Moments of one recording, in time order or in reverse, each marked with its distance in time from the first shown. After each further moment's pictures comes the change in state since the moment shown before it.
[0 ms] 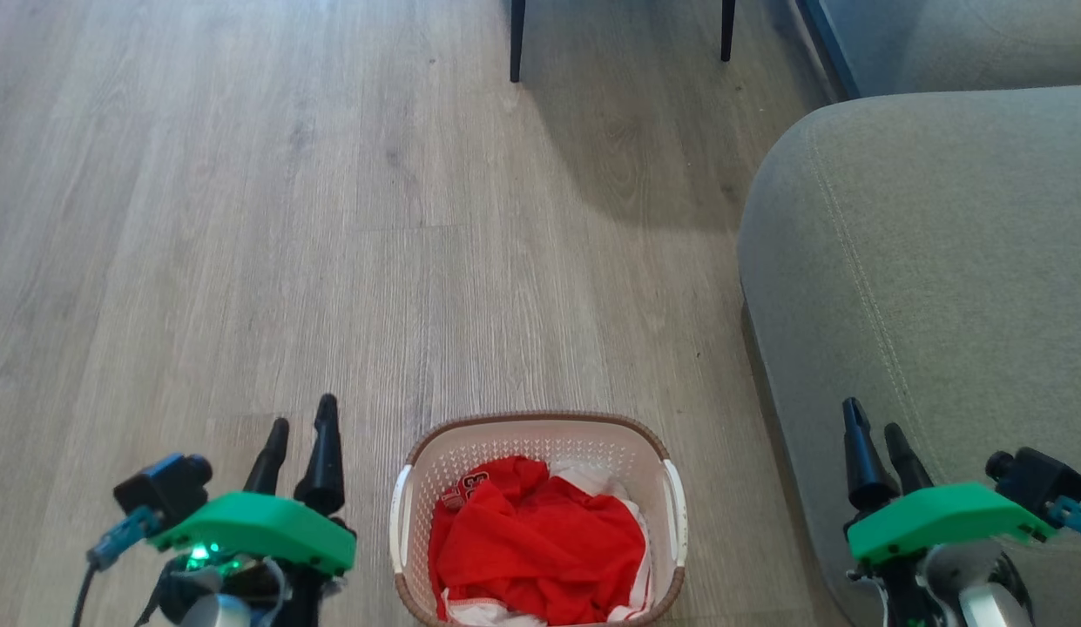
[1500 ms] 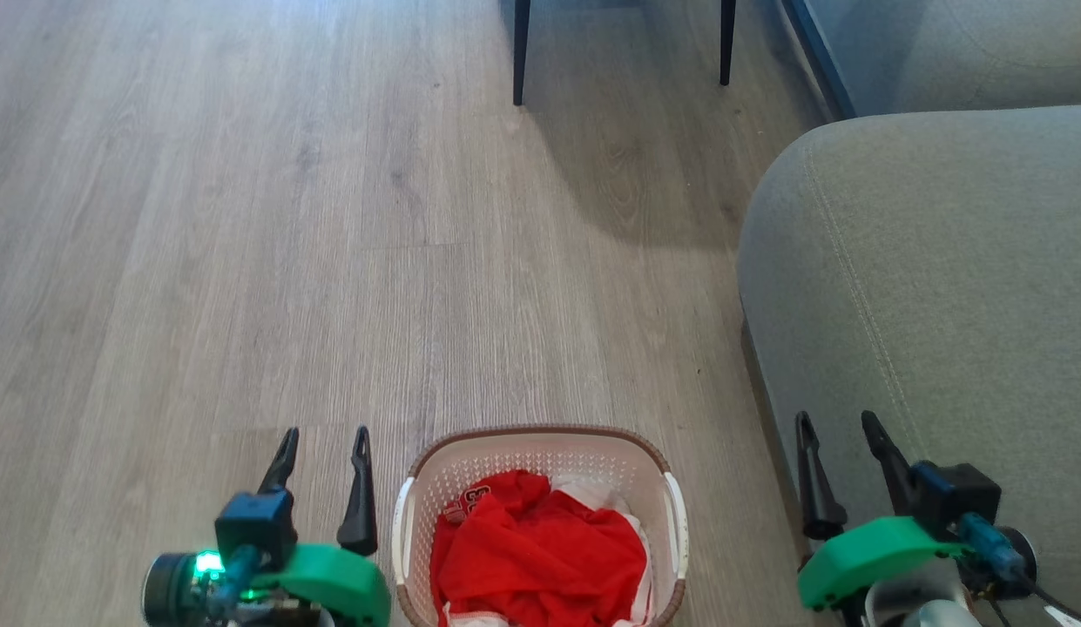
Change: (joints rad) left arm 0.052 0.032 -0.103 0.002 0.525 0.085 -0.125; right arm 0.042 -0.003 0.085 -0.032 -0.548 0.000 -0.127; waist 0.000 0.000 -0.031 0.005
